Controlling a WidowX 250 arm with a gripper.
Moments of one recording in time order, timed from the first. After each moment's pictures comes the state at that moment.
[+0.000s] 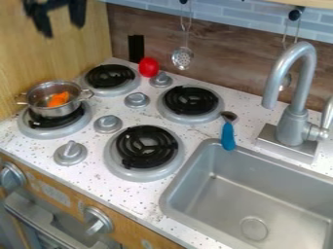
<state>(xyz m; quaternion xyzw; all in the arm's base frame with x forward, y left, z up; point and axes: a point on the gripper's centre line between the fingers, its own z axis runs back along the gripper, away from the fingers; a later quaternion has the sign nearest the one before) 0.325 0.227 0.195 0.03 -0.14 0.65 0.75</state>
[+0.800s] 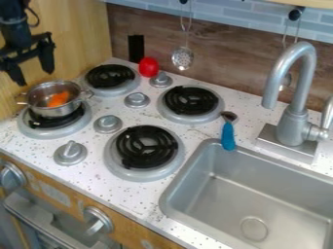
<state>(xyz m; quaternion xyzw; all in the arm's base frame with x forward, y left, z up) 0.309 0.298 0.104 -0.01 -0.10 0.66 0.74</state>
